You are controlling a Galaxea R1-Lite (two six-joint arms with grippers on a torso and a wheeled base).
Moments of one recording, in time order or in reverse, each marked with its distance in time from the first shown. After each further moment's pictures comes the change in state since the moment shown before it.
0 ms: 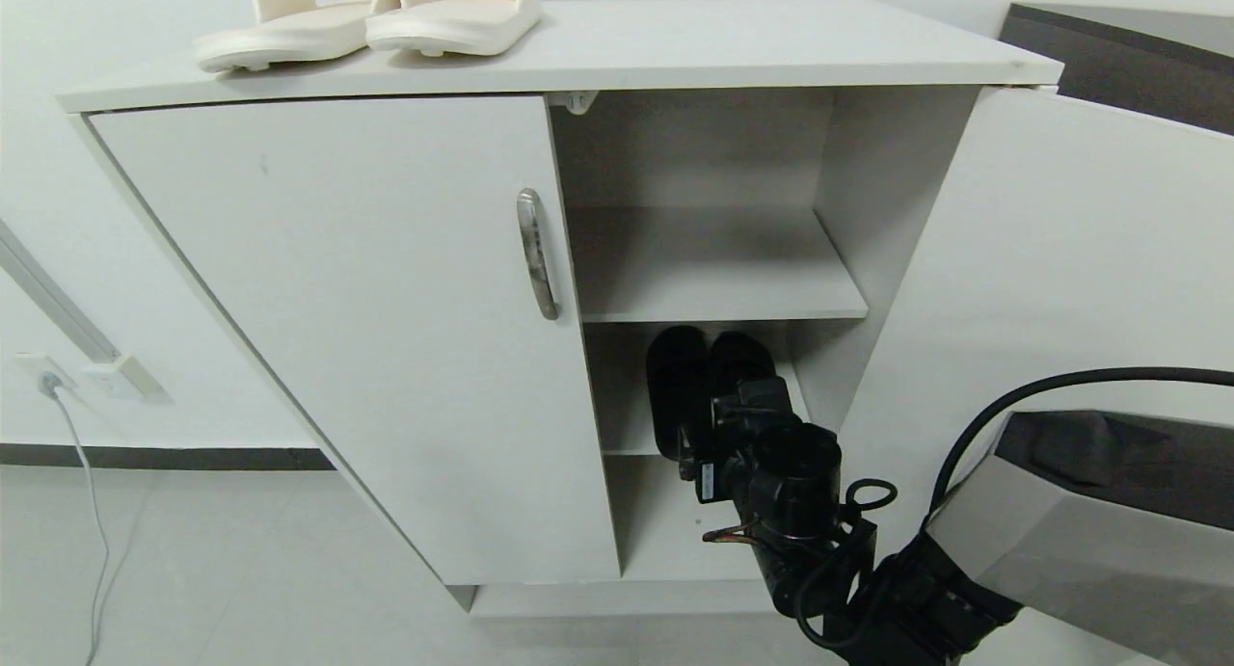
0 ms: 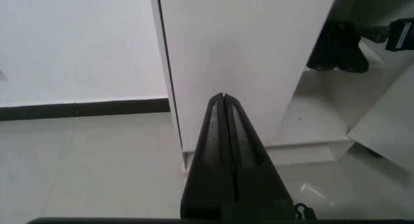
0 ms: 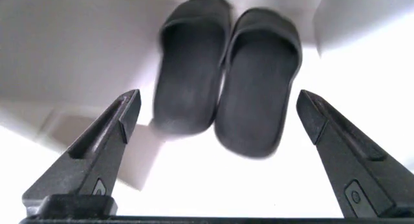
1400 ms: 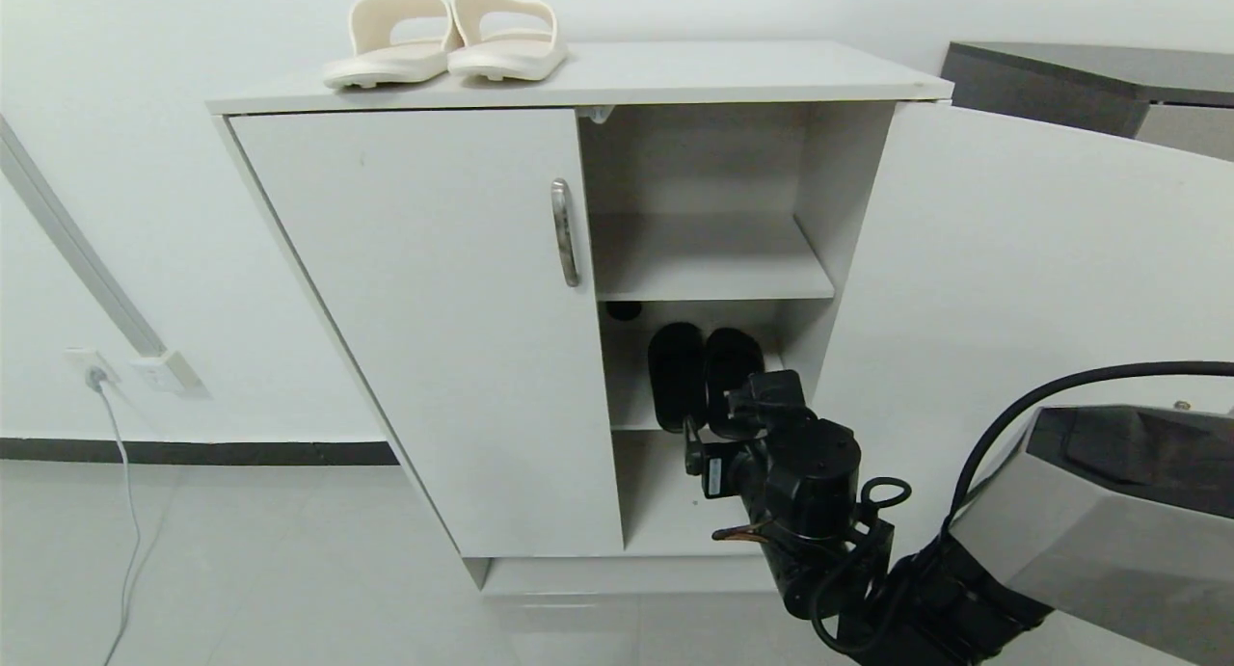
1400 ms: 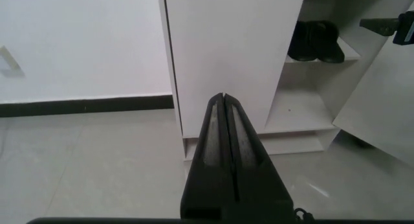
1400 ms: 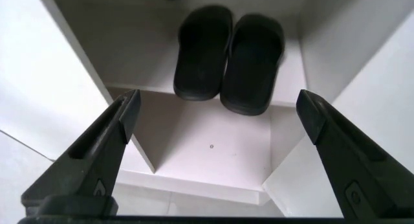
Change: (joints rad) left arm 0.000 0.000 -0.001 0.001 0.000 0.001; right arm 0.004 -0.040 0.038 -0.023 -0.008 -0.001
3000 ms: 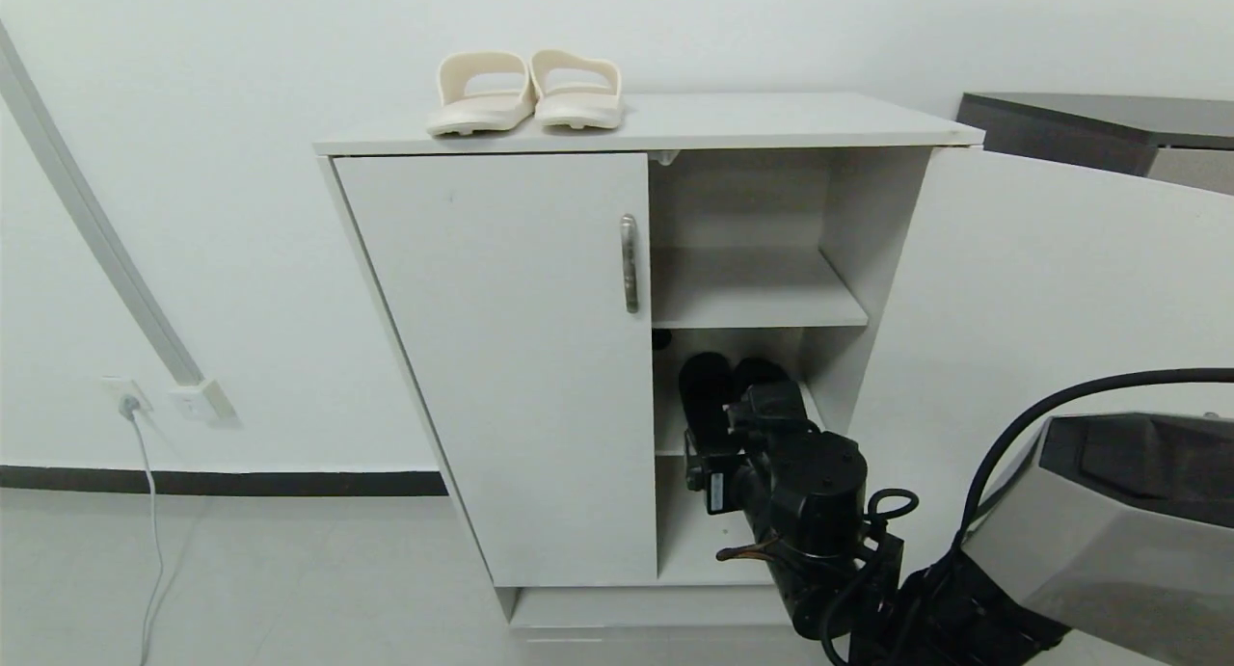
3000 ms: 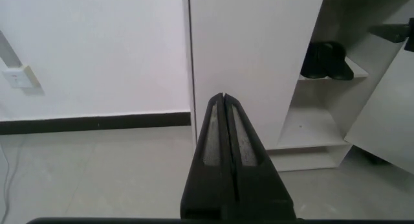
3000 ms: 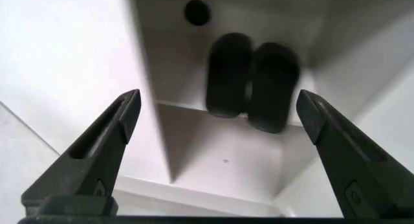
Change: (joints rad) left arm 0.000 0.000 0.001 -0.001 0.001 -0.001; right arm 0.009 -0.019 0.050 -0.004 0.001 -0.003
